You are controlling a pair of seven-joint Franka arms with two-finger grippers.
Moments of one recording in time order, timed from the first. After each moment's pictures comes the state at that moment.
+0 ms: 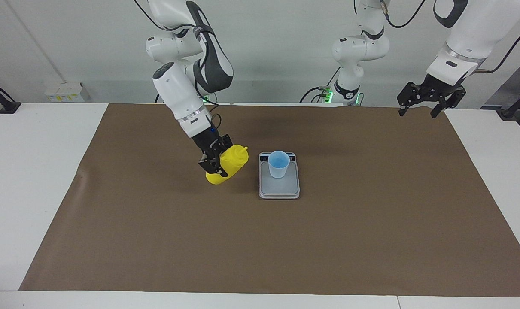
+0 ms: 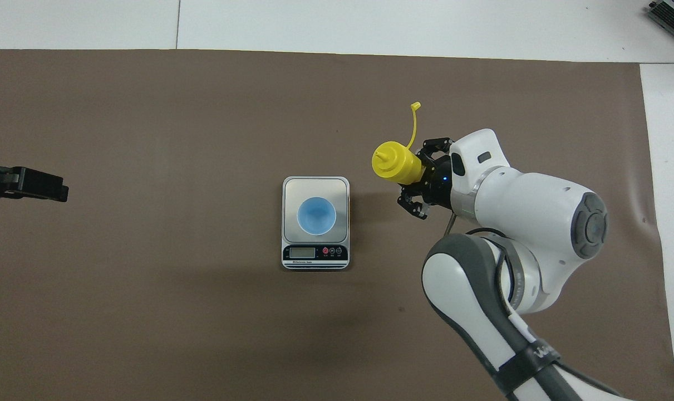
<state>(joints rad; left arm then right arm) 0.10 -0.07 -0.16 -1.62 -0.04 1.56 0.05 0.36 0.07 0.02 -2.13 0.49 2.67 -1.22</state>
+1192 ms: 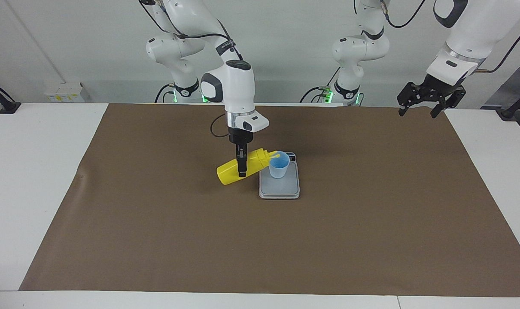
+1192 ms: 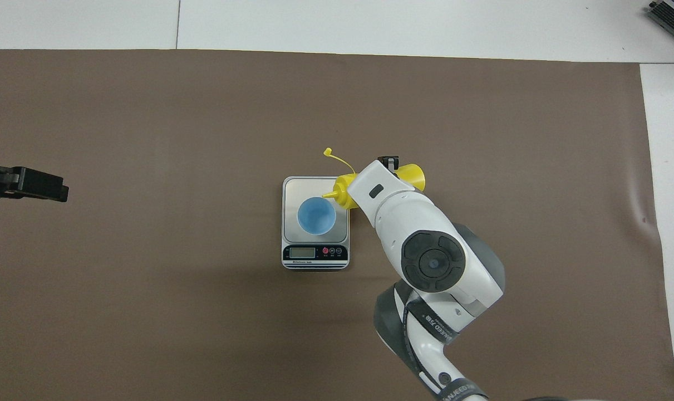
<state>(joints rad) 0.10 -0.07 -0.16 -1.62 -0.04 1.56 0.05 0.49 0.15 0.02 -2.04 -0.52 2.54 -0.82</state>
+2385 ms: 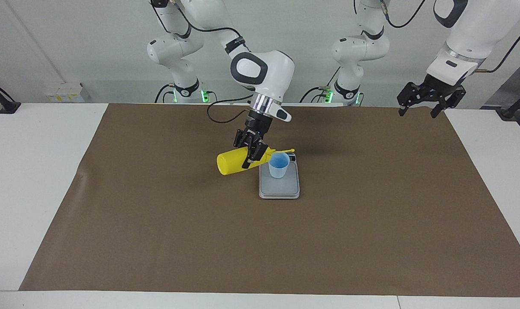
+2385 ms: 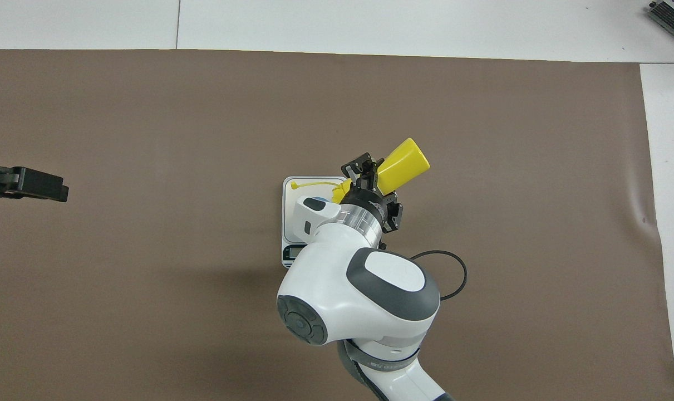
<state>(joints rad) 0.10 -0.07 -0.16 -1.62 -0.04 1.56 0.05 0.66 0.20 0.02 -1.87 -1.01 2.14 -0.81</state>
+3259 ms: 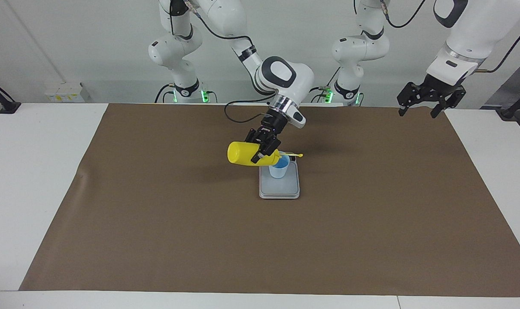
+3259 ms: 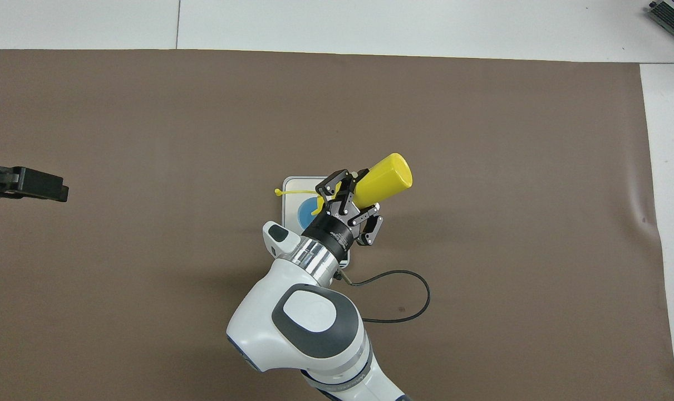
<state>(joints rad) 0.10 -0.07 -0.16 -1.62 -0.04 1.56 0.05 0.82 0.32 0.02 -1.85 -1.31 1.86 -0.48</state>
